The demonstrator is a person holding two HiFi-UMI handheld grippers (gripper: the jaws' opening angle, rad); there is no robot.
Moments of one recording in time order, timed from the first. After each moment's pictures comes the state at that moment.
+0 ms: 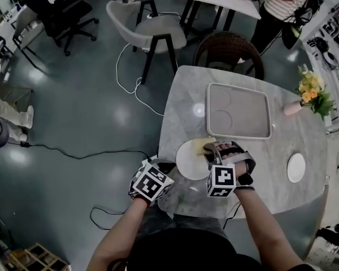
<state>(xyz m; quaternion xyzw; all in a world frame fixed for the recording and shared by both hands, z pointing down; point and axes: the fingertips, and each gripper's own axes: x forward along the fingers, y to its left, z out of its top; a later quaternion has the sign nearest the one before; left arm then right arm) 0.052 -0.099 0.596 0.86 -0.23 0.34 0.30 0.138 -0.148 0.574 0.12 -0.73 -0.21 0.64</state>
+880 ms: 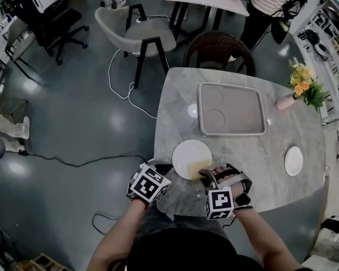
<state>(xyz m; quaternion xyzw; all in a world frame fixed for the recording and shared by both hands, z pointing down) 0.058 -0.099 0.597 0.87 -0.21 0.35 0.29 0.139 -0.056 0.583 0.07 -0.74 -0.18 0.65</state>
